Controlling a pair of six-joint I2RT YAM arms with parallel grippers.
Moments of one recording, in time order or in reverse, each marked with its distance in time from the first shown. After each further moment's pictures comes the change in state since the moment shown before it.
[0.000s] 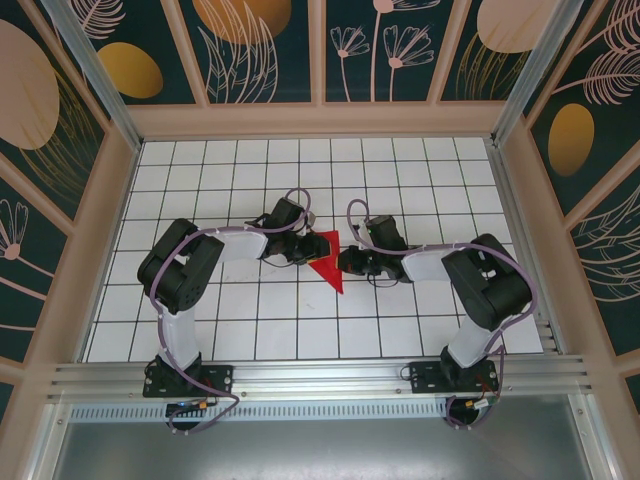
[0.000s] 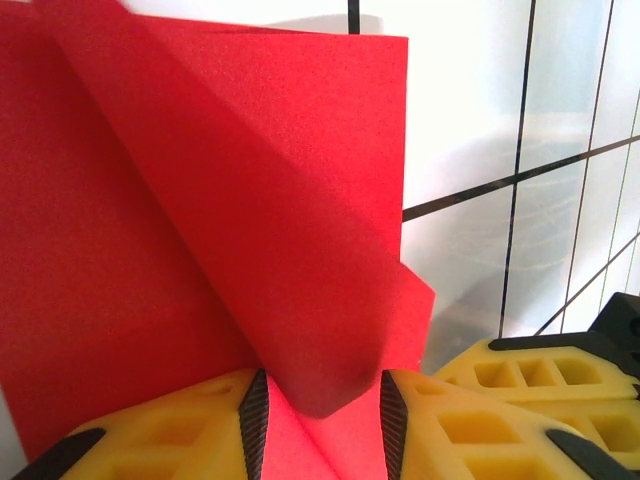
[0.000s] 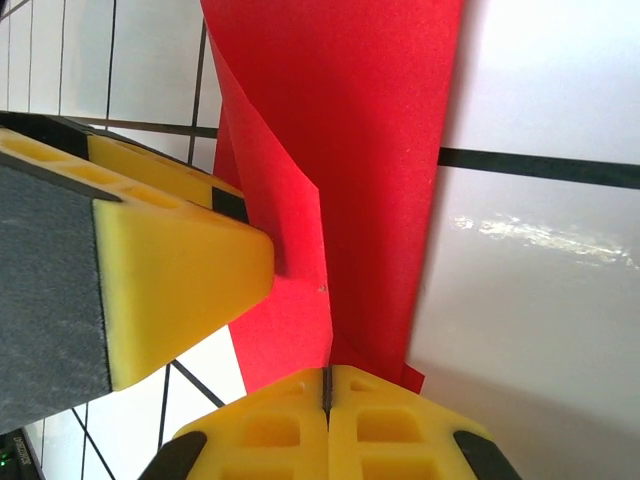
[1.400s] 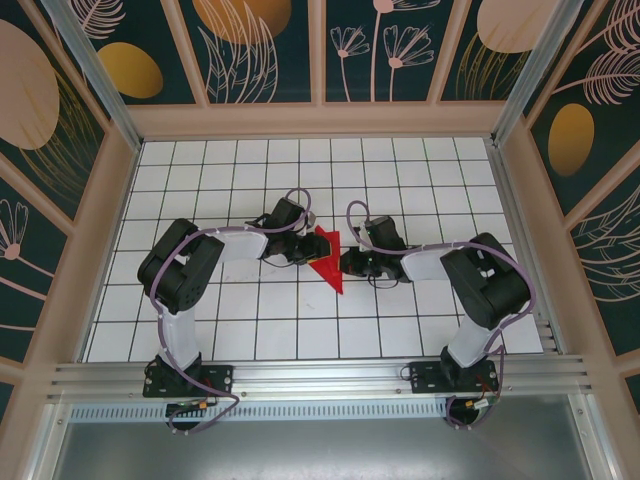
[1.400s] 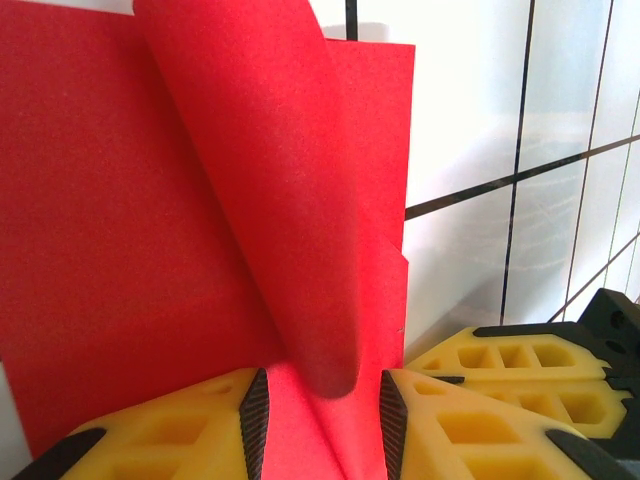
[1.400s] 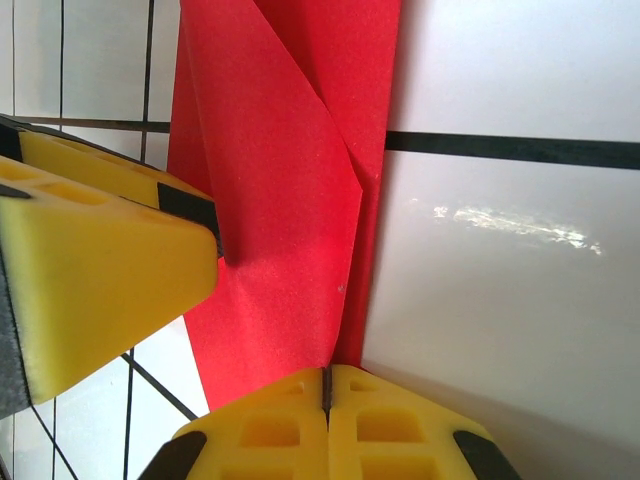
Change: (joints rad) left arm 0.000 0.000 0.002 -0.003 -0.003 0.000; right arm 0.000 0.010 0.002 -0.033 0.038 -0.004
